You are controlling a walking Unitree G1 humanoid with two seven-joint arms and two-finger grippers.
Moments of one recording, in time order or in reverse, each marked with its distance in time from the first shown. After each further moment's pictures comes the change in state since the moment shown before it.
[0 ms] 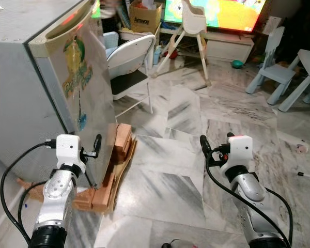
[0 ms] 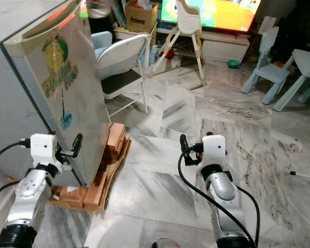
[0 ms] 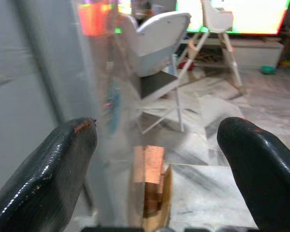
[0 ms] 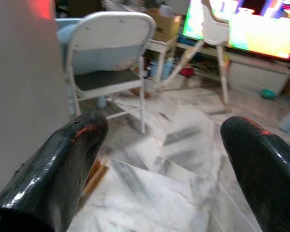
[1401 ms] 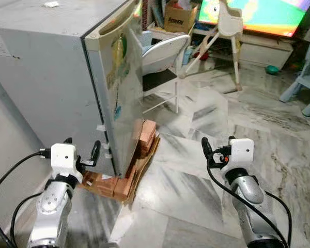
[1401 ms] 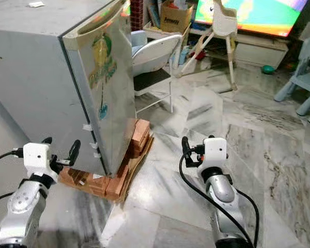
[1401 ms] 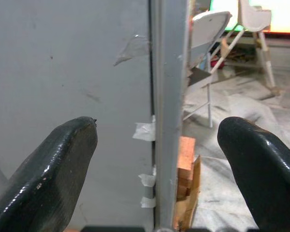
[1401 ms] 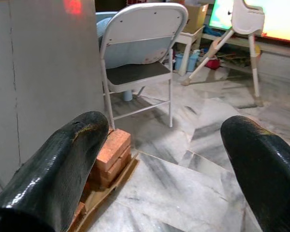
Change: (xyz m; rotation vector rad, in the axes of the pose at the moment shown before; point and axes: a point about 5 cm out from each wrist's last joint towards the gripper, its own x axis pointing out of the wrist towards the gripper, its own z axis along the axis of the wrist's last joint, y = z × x) left arm -0.012 -0.002 0.010 -0.016 -0.031 -0.012; right arm 0.003 0.001 -0.005 0.033 0.017 -0.033
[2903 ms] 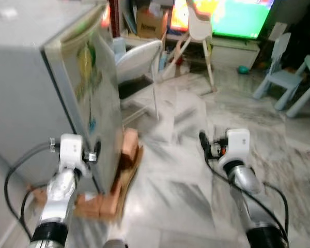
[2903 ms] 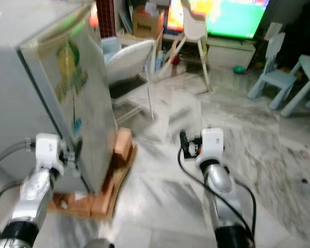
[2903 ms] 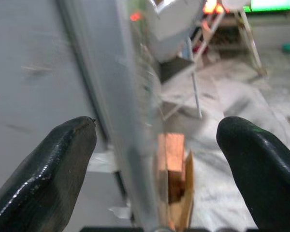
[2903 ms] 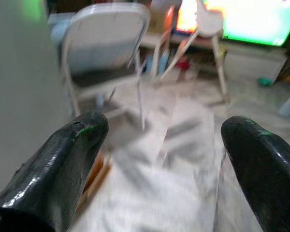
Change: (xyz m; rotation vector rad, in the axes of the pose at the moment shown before) left arm 0.043 0.010 -0.009 0.084 0.080 0.035; right arm 0.011 -0.004 -0.004 0.005 0.039 -0.001
